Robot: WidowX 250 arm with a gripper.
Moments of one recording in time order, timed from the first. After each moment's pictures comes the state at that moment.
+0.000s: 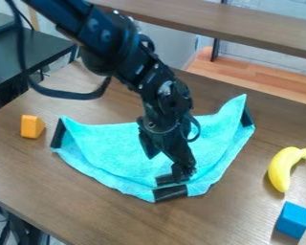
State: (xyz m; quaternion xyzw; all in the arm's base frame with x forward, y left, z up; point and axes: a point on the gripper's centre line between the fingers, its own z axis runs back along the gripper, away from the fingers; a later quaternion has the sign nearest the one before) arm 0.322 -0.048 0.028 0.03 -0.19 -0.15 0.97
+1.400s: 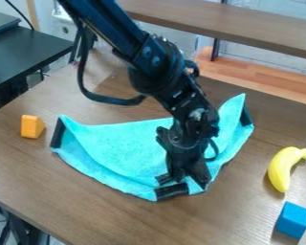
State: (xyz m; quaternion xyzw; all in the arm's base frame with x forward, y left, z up) arm 0.336 -0.062 0.001 0.09 -0.16 -0.17 0.97
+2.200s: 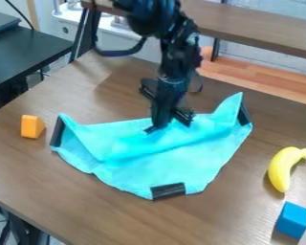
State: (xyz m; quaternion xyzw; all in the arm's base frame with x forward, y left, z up) arm 0.394 0.005 0.034 0.11 -0.11 -0.07 0.99
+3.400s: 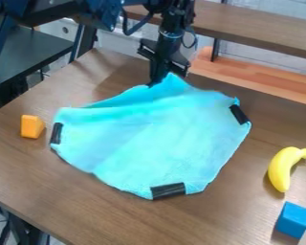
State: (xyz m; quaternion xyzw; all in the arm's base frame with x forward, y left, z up) arm 0.488 0.070 0.048 0.14 -0.10 0.02 0.99
